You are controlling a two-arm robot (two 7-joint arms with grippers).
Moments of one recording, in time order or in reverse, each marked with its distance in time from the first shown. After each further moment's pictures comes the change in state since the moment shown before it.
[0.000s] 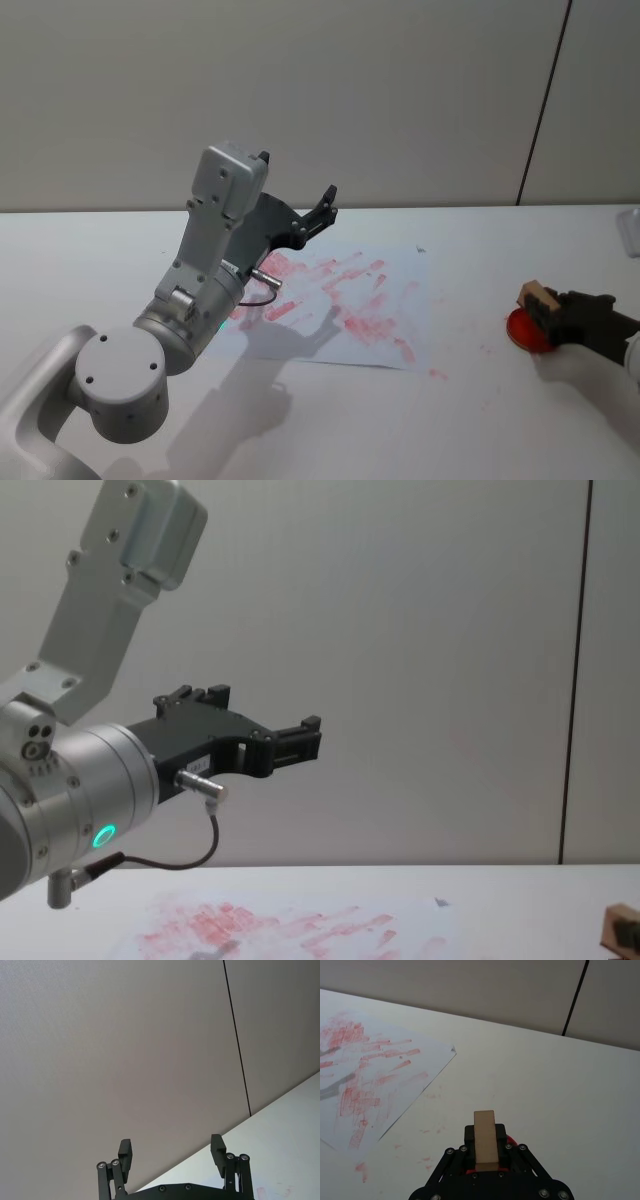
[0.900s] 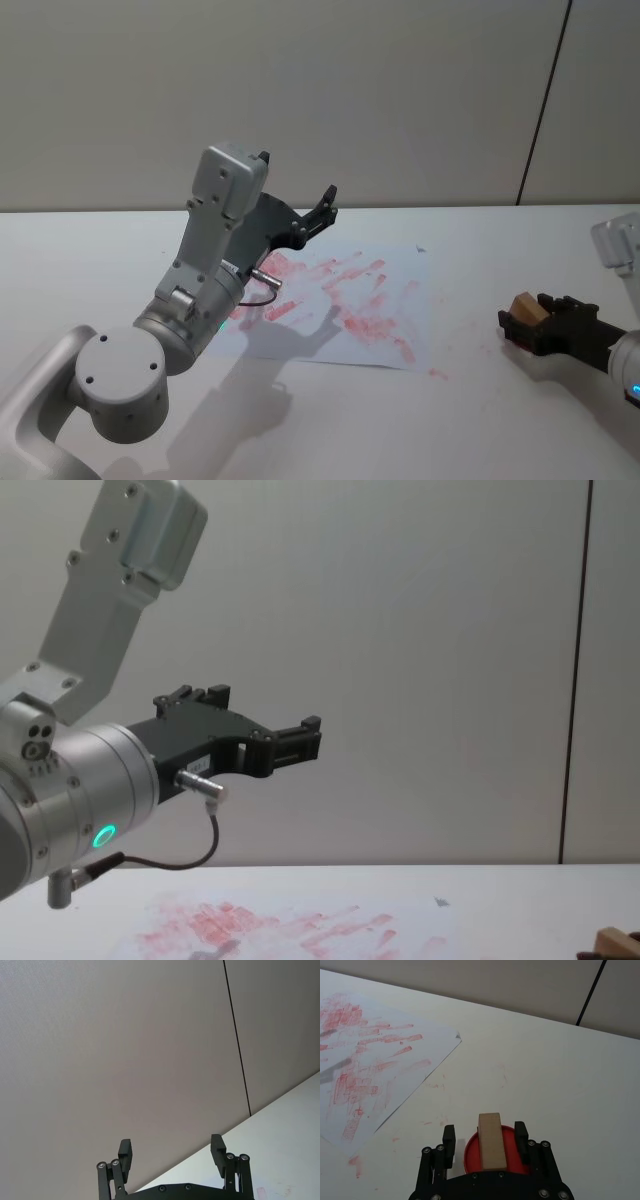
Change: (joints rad) left arm 0.000 0.000 0.000 0.000 0.000 0.000 0.000; right arm 0.032 -0.025 -0.031 0.069 -0.058 -0.012 0.027
